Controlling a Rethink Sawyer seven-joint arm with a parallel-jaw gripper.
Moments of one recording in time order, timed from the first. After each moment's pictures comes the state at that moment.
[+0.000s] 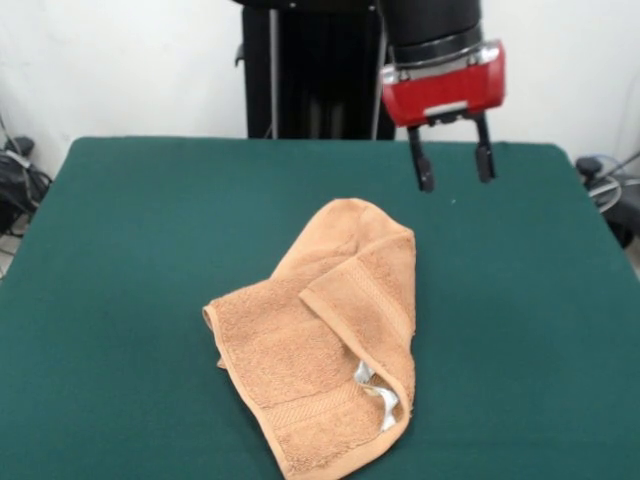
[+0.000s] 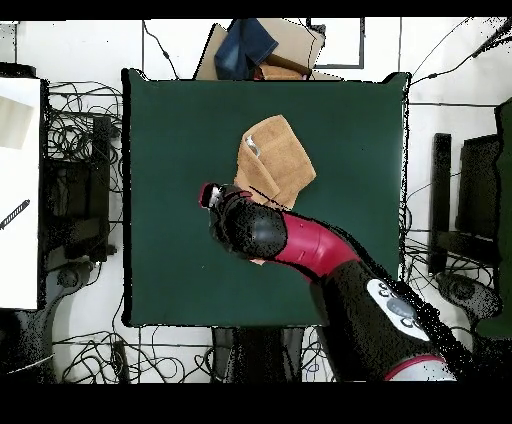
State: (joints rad) arm -0.59 -0.80 0.51 2.07 0.12 0.20 1.60
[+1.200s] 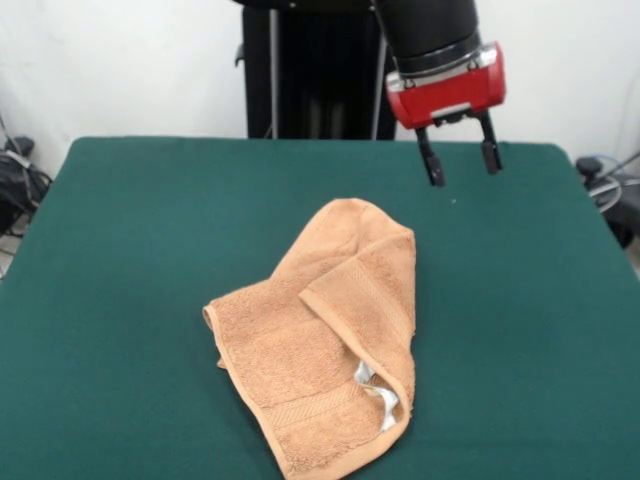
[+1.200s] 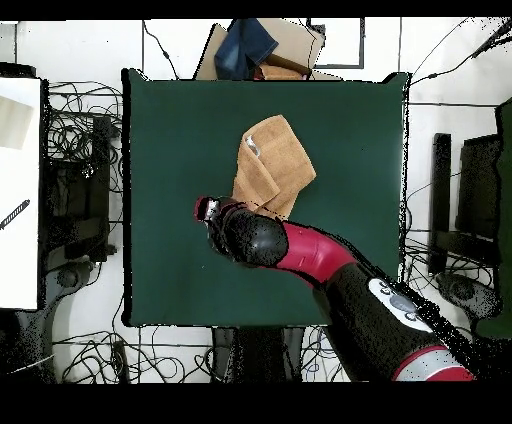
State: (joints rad) arm -0.65 -0.76 0.59 2.12 0.08 0.20 1.60
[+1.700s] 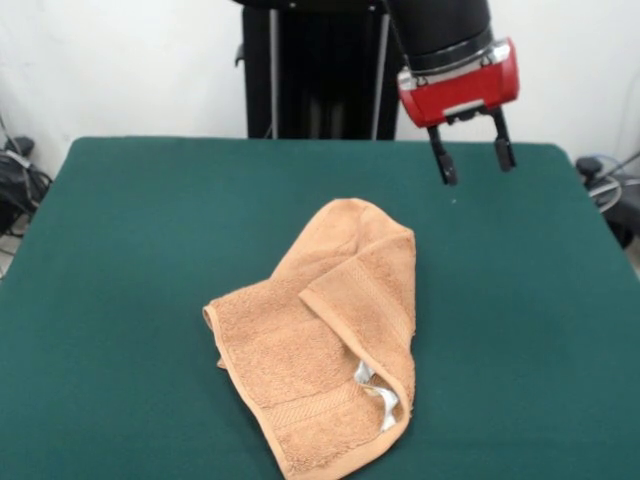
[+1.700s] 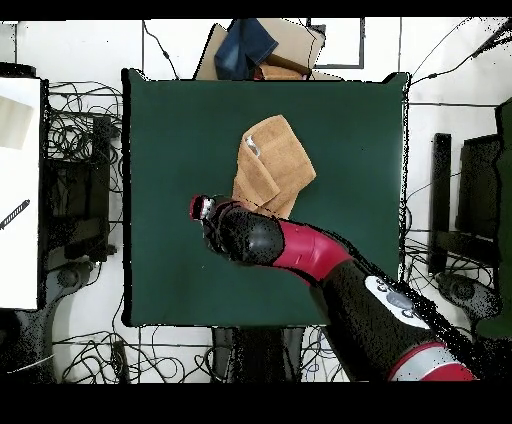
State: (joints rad) arm -0.65 -0.76 0.61 2.12 0.08 0.21 1.60
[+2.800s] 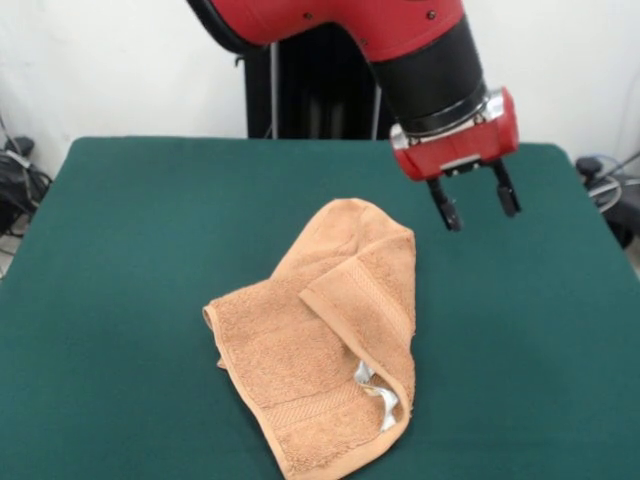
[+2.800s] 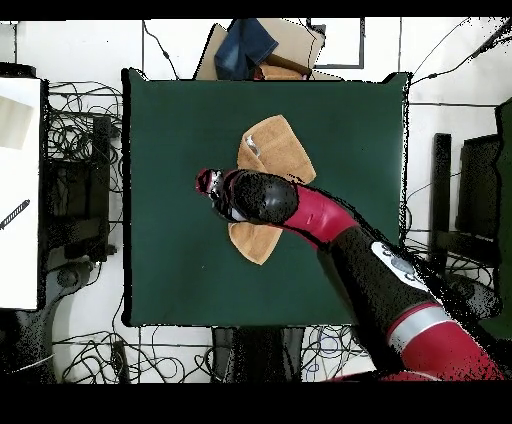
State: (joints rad) arm -0.65 -0.61 0.61 1.89 0.07 0.40 1.60
